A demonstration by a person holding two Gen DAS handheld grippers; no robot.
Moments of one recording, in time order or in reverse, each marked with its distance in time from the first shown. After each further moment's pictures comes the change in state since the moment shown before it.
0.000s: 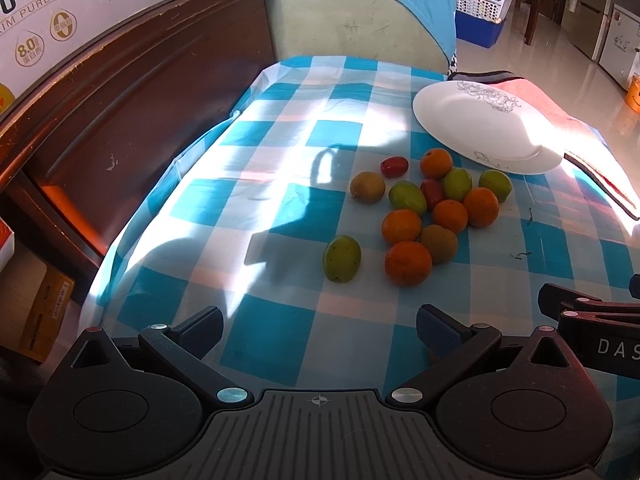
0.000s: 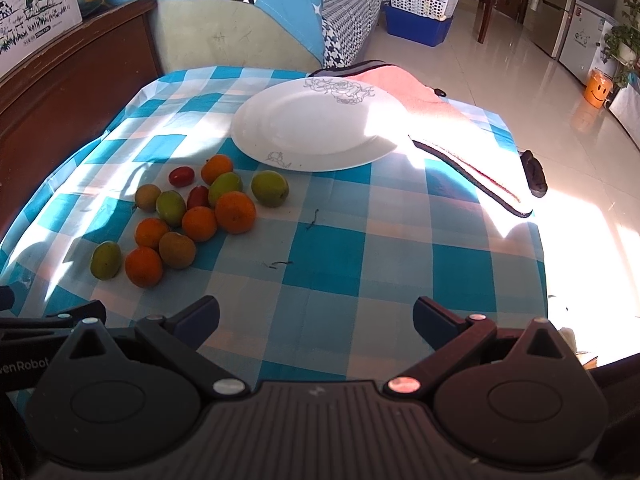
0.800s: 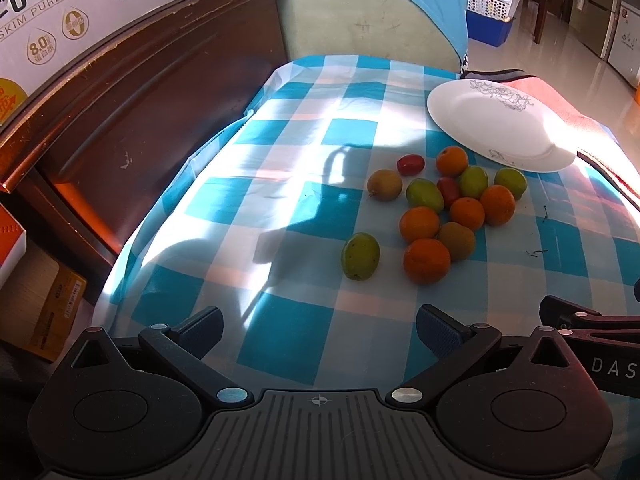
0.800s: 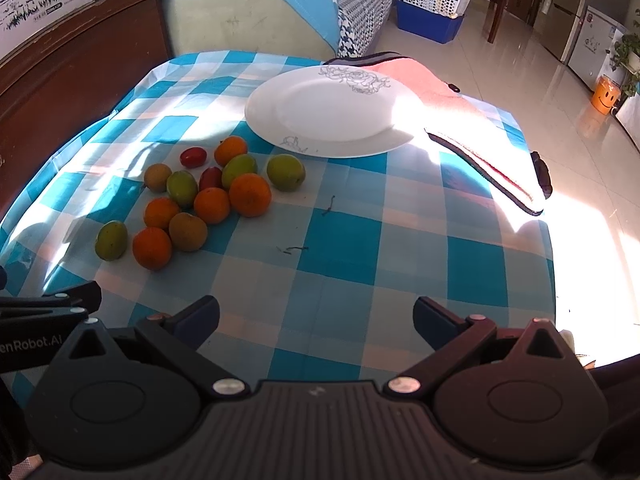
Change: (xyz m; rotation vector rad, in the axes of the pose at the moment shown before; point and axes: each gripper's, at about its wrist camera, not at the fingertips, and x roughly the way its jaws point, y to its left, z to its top) left arm 0.001 0.004 -0.002 0.000 -0.002 0.039; right arm 0.004 0.011 -0.005 -0.039 0.019 -0.003
